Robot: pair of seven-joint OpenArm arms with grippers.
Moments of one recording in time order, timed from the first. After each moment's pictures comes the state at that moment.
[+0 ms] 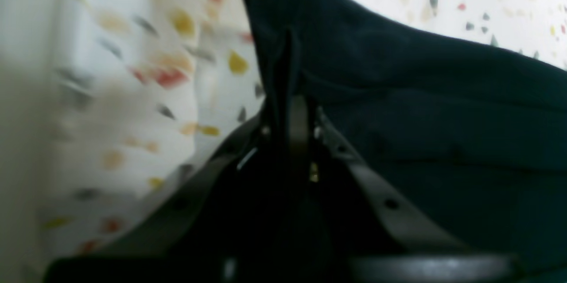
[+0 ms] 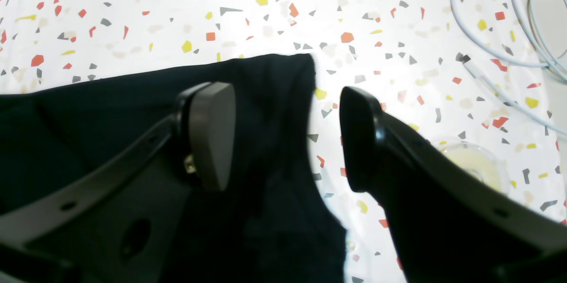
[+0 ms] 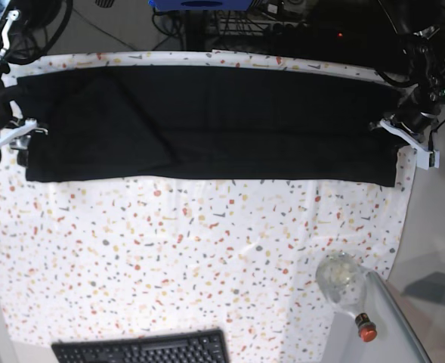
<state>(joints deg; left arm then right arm) 10.8 -15.5 -36.2 74.3 -19.7 -36.1 32.4 -17.4 1.5 34.2 99.2 6.9 25.0 -31.8</state>
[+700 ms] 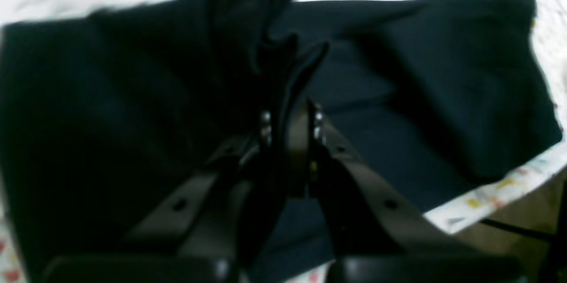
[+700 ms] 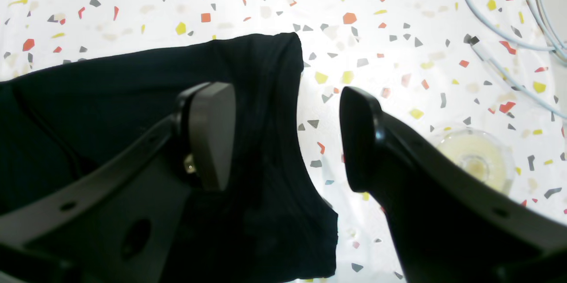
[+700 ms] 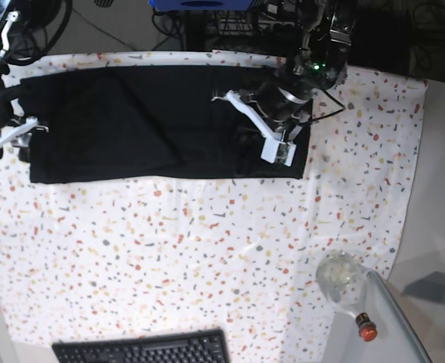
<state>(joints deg) 19.1 -5.9 11.2 97.5 -19.9 -7.3 32.9 -17.1 1.6 34.2 99.0 7.0 25.0 -34.8</state>
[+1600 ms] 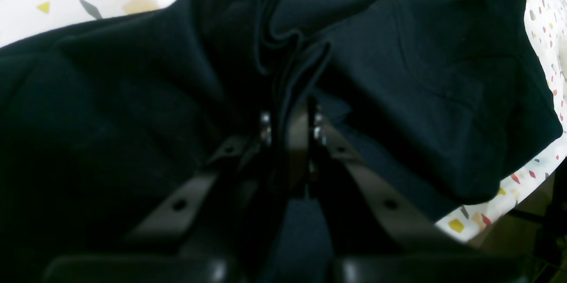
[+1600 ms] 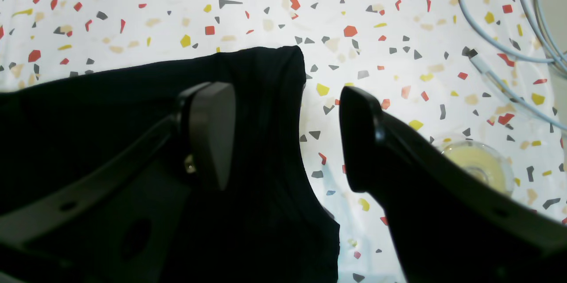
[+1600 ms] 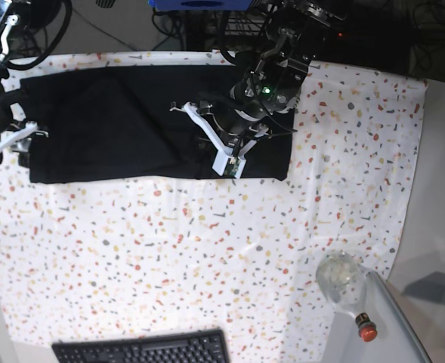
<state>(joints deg) 10.5 -4.0 22.3 86.6 -20.0 -1.8 32.7 -16.2 1.6 34.2 99.0 7.0 25.0 -35.0</state>
